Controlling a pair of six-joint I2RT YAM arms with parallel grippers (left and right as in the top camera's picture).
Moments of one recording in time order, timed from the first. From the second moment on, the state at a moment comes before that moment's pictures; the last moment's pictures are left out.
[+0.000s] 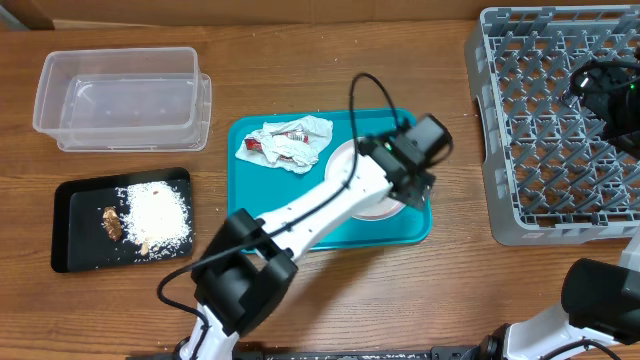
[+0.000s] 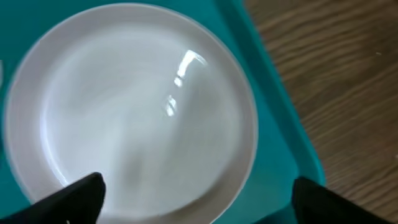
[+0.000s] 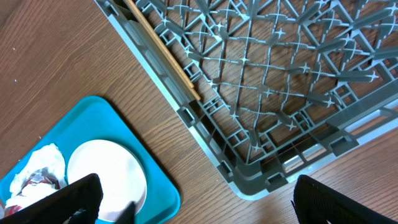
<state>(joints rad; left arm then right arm) -0.84 2.07 1.72 -0.89 -0.13 -0.42 -0.35 1.79 2.15 -1.63 -0.12 0.31</state>
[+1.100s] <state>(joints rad) -0.39 2.07 1.59 -0.89 -0.18 -0.82 -0.35 1.79 2.15 -1.63 -0.12 0.31</state>
